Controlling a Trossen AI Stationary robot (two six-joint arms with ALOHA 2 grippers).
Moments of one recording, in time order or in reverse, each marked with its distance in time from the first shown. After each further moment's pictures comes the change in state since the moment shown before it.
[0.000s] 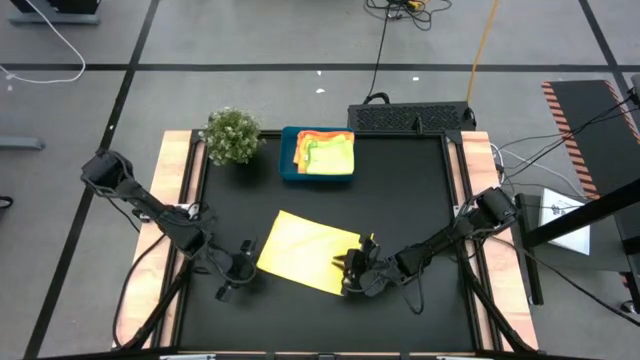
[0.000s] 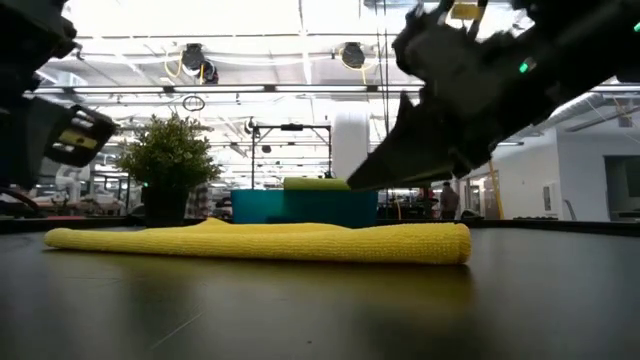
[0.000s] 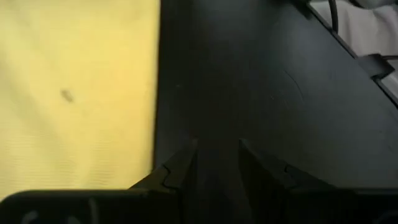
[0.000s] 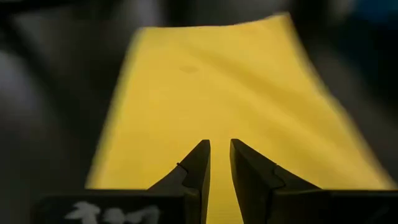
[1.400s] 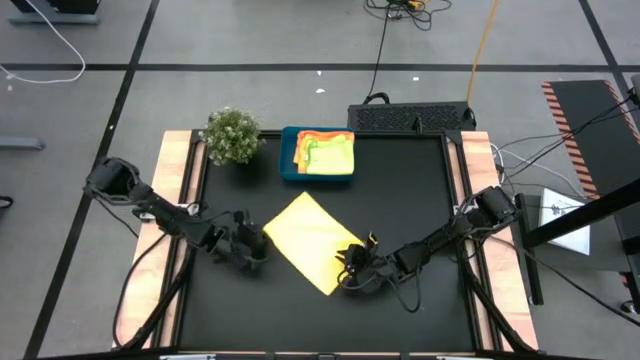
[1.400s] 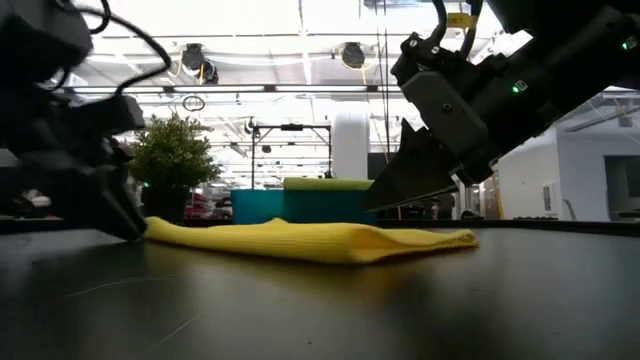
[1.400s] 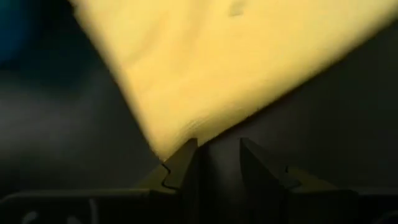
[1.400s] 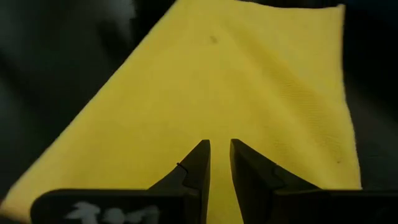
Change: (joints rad) left arm 0.184 0.144 0.002 -0.222 -0.422 -0.179; right arm -0.023 0.000 0.000 -0.123 0.037 0.069
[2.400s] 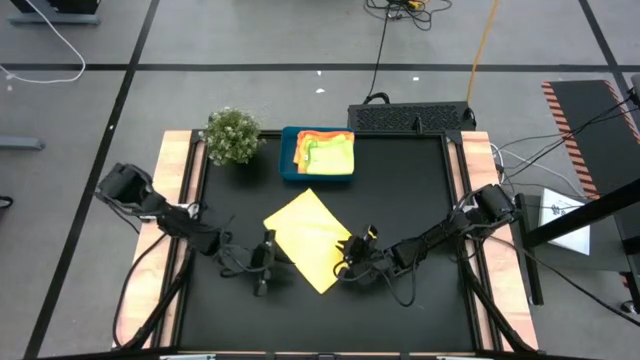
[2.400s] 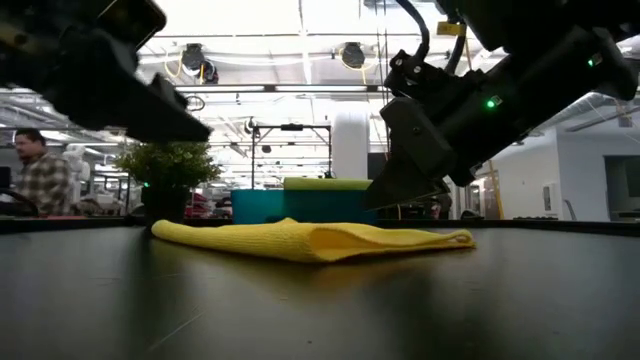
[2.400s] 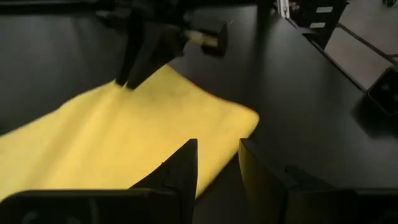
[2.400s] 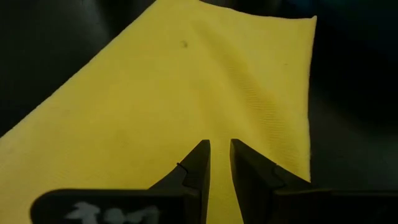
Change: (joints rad) left arm -0.061 0.147 0.087 0.697 0.189 0.253; right arm -0.045 0.000 0.000 -0.037 0.054 0.003
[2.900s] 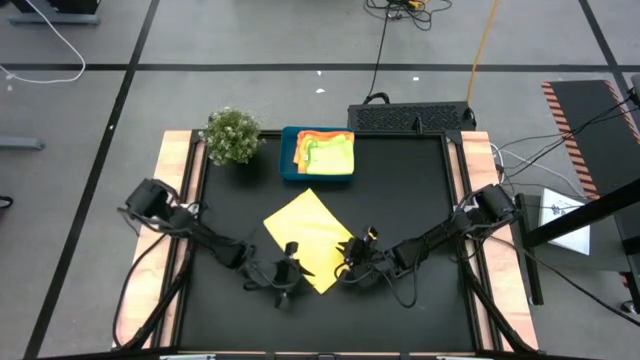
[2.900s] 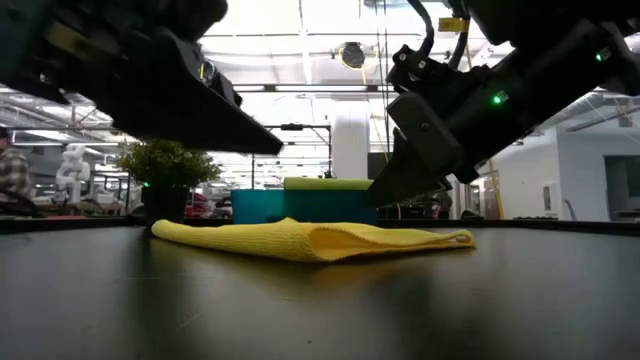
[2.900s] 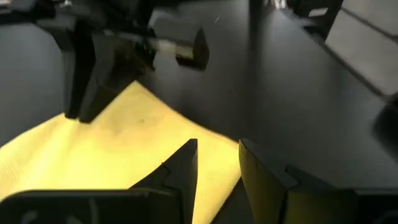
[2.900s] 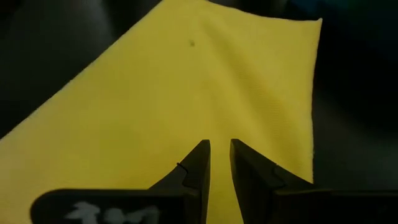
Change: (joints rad) left arm 0.020 0.275 0.255 -0.001 0.030 0.075; right arm 0.010 -0.008 0.000 -0.003 0.000 -0.019
